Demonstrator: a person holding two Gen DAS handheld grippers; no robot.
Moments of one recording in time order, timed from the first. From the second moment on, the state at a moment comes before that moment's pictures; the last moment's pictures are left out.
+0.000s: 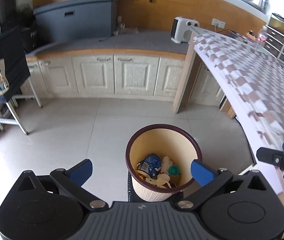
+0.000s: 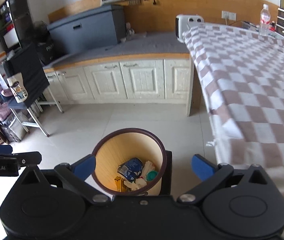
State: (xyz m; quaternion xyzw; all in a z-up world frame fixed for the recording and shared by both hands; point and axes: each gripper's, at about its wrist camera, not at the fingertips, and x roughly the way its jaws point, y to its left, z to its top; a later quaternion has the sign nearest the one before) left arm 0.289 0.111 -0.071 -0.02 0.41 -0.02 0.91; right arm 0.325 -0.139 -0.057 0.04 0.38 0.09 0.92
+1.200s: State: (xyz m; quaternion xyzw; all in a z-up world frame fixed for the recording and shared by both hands) left arm 0.095 0.039 -0.040 -0.01 0.36 -0.02 0.93; right arm 0.107 -0.197 -0.003 -0.01 0.32 0.00 0.95
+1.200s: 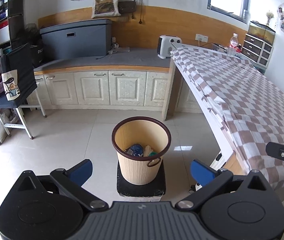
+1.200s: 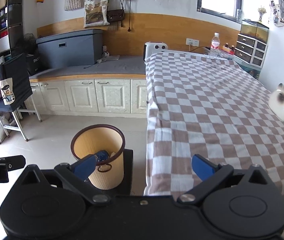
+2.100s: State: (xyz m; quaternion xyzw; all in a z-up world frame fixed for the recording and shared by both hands) left arm 0.062 0.047 -0.029 0.00 0.33 -0.02 0.94; right arm 0.077 -0.195 -0.002 -0.01 0.31 -0.02 0.95
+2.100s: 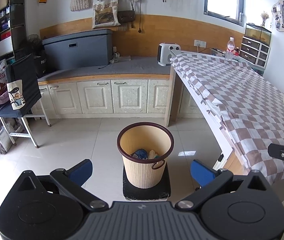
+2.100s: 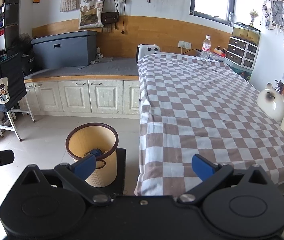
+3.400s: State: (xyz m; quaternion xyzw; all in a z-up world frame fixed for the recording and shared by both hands) left arm 0.061 0.045 -0.023 0.00 0.33 -0.02 0.95; right arm 0.068 -0.190 0.001 -0.02 0.30 -0.01 0.95
